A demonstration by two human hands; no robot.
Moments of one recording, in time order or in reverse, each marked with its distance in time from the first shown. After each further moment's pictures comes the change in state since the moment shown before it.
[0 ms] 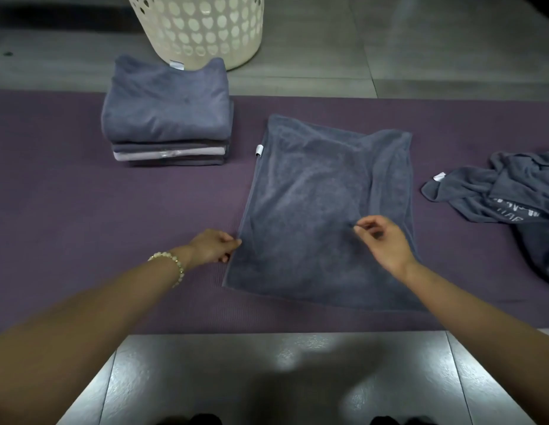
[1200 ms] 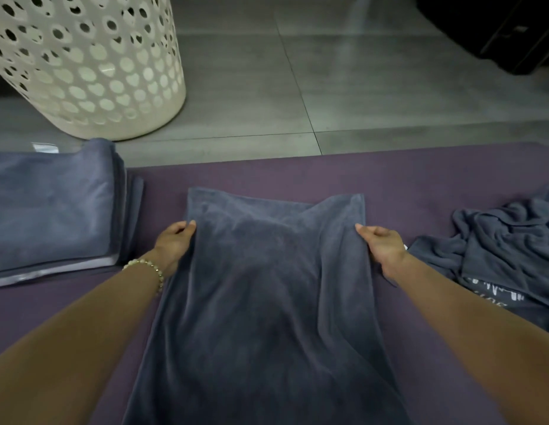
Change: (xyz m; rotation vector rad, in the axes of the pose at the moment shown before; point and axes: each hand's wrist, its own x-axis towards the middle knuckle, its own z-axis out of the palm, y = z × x) left_hand 0.216 0.154 -0.034 -0.620 0.469 0.022; right_hand 0.219 0.044 -0.085 0.435 0.226 0.485
